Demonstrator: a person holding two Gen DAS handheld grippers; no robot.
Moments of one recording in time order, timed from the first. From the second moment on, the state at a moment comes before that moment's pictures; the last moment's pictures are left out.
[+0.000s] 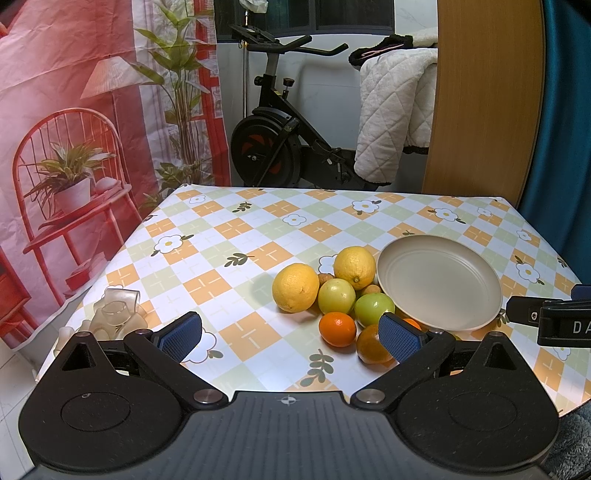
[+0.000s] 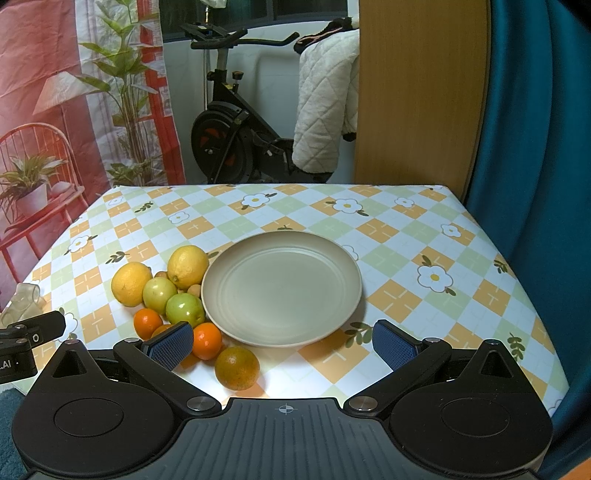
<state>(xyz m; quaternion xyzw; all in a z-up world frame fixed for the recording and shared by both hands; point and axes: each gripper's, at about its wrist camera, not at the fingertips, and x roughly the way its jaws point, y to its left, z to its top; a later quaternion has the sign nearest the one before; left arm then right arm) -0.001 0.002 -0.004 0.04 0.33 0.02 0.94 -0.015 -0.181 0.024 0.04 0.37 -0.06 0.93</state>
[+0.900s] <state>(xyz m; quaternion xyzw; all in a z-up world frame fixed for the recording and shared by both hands) 0.012 0.015 -0.004 0.03 0.31 0.05 0.95 -0.013 -0.193 0.026 0.05 0.34 -0.06 0.94</state>
